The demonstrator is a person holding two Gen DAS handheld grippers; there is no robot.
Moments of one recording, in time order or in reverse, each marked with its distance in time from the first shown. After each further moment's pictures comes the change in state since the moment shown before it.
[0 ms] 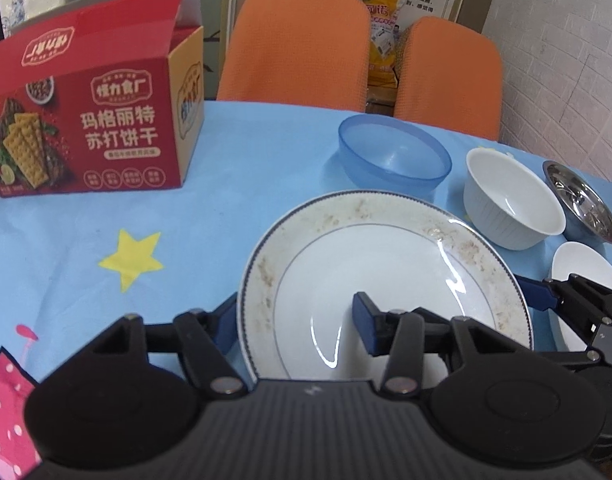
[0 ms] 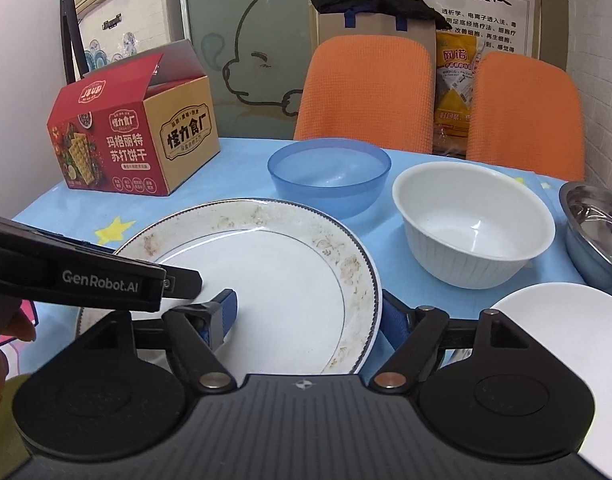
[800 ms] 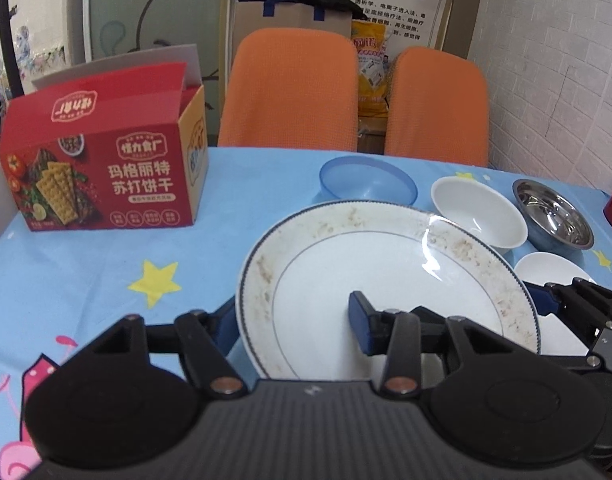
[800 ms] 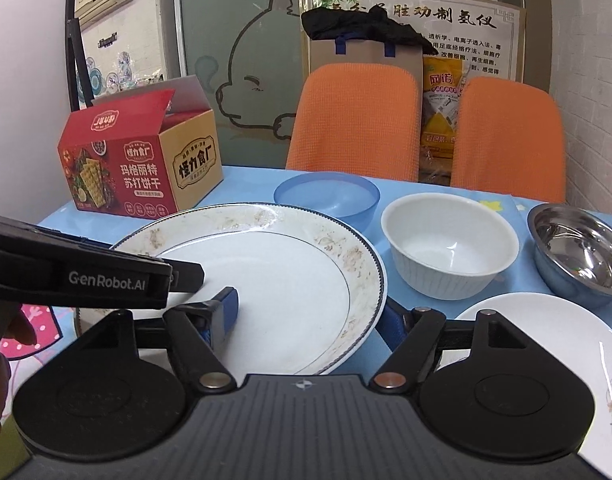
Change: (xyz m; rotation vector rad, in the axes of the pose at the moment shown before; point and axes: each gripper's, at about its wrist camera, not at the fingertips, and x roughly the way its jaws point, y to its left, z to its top) left arm -0.060 -0.018 -0.006 0.039 -0.100 0.026; right arm -0.042 0.013 0.004 0.001 -0.074 -0.042
